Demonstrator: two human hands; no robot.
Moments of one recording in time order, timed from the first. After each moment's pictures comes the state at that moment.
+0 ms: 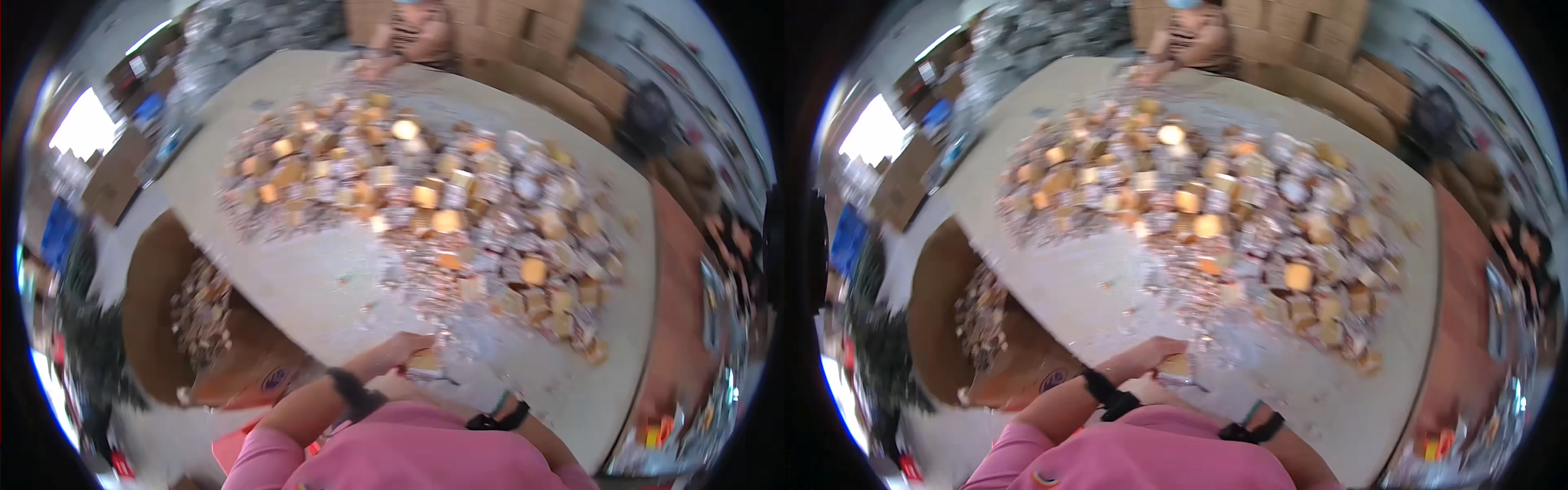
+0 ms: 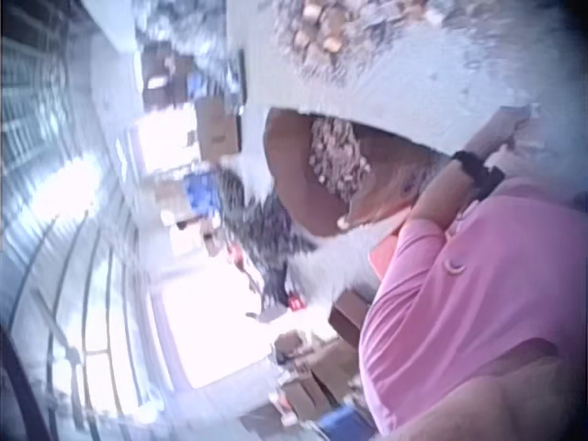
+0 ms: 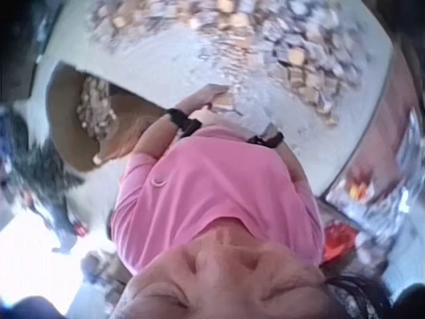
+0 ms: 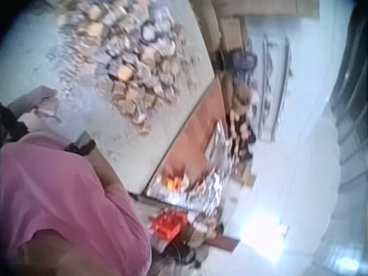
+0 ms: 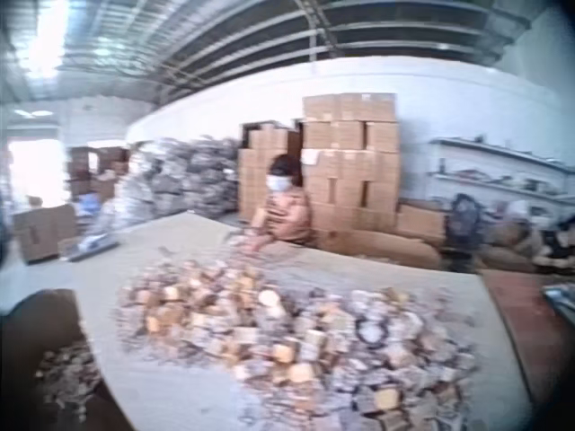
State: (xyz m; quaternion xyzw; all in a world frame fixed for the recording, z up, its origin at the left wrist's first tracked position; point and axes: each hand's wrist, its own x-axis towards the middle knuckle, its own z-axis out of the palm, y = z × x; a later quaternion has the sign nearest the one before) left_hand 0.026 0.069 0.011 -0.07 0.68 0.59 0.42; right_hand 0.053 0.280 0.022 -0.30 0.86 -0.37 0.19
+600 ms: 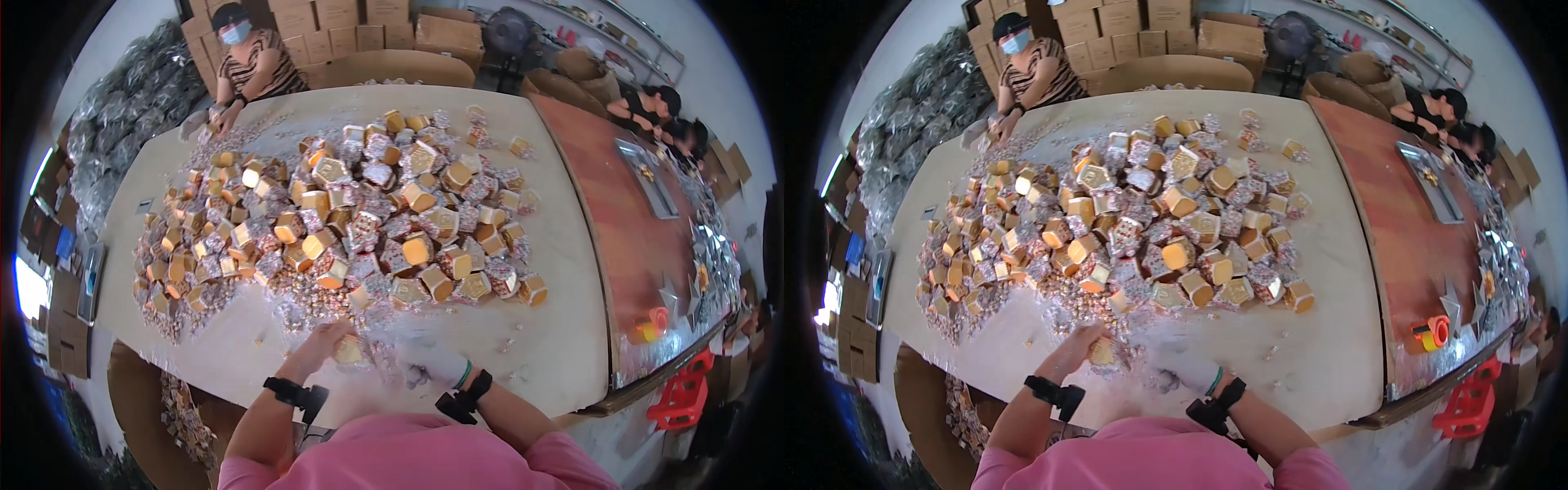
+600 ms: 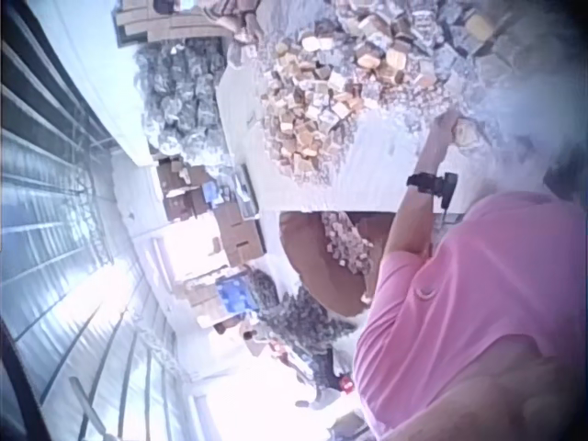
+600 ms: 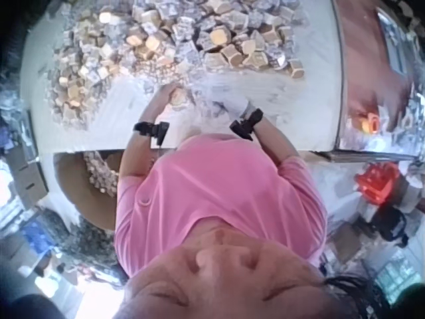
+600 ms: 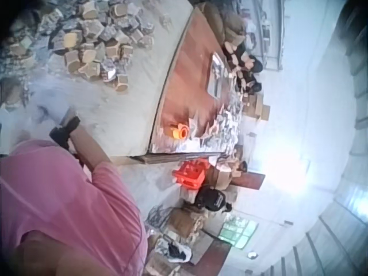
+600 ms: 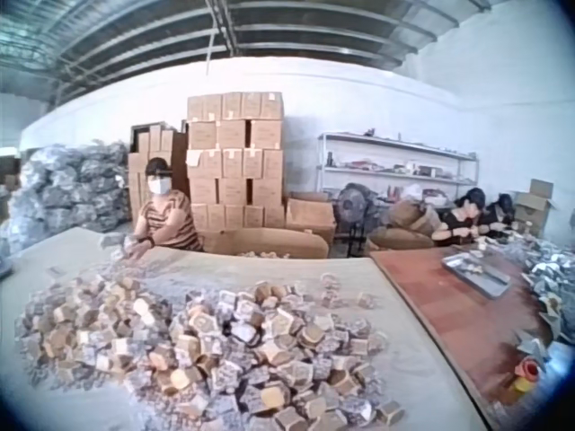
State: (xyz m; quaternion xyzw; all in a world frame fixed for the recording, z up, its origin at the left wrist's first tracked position) left_hand -0.046 0.108 0.006 -0.06 0.69 0.61 0.38; right_hand 0.046 0.353 0.030 0.04 0.49 -0.80 0.34
